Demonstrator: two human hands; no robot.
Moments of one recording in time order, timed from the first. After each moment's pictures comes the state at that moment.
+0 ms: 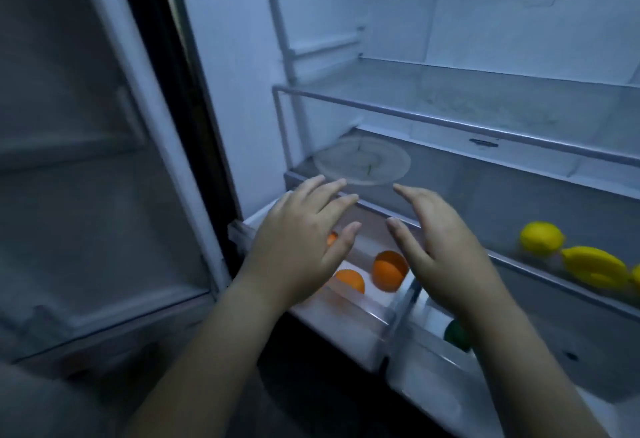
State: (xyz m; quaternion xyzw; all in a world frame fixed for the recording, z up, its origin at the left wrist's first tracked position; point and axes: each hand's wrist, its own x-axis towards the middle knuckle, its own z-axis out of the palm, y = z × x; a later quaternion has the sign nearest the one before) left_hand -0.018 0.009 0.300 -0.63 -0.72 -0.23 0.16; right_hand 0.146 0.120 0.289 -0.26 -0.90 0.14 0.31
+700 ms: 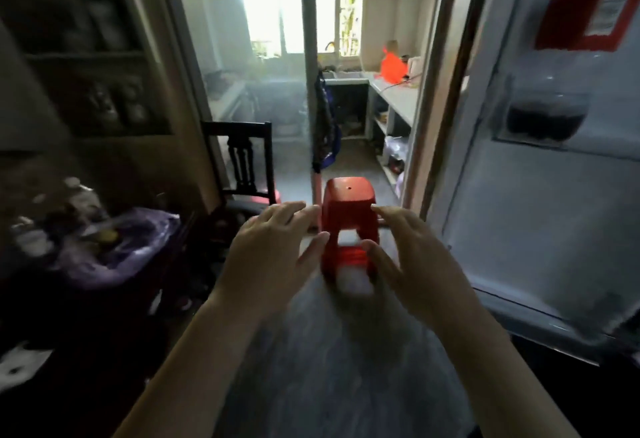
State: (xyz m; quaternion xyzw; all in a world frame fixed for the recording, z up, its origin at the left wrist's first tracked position) left_hand -0.179 -0.558 0.294 -0.17 -0.95 -0.11 0.24; right_hand -0.159 -0.358 0.286 0.13 -0.94 0.27 0.18
